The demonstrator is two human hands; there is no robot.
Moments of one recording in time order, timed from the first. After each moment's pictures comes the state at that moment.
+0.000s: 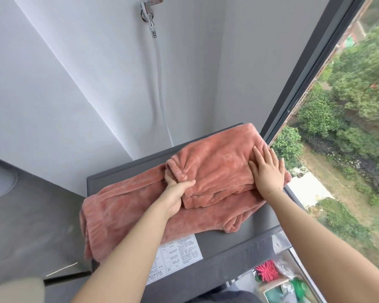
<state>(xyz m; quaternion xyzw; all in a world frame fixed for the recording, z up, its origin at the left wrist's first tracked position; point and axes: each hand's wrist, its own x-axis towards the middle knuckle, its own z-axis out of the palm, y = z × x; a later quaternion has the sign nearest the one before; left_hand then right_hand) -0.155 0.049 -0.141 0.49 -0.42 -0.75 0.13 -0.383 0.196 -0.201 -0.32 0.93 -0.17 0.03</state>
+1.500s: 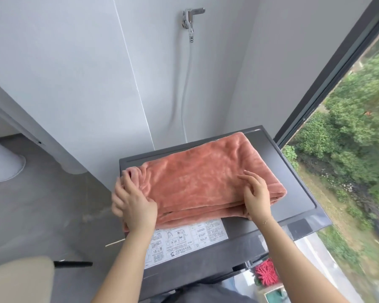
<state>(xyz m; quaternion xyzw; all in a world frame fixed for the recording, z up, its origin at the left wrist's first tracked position) 0.027 0.048 -0.116 0.65 -0.69 -0.21 0.21 -0.213 0.195 -0.164 -0.32 0.85 -0.41 0.09</state>
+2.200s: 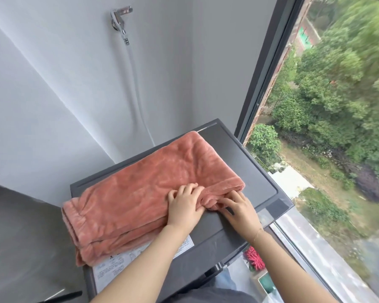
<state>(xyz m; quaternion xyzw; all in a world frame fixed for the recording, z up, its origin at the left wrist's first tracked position) -0.135 0.125 -0.176 0.25 -0.96 -0.15 0.04 -0.254 0.282 -0.209 -0.48 0.83 -0.30 0.05</state>
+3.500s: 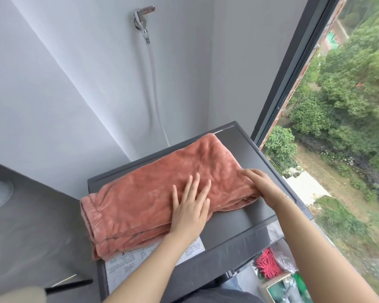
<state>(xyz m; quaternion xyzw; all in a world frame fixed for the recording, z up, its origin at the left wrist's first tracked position) -0.115 0.118 -0.168 0.25 -0.95 -0.17 0.04 -0.333 0.228 -0.152 -0.07 0.75 -0.50 0.43</state>
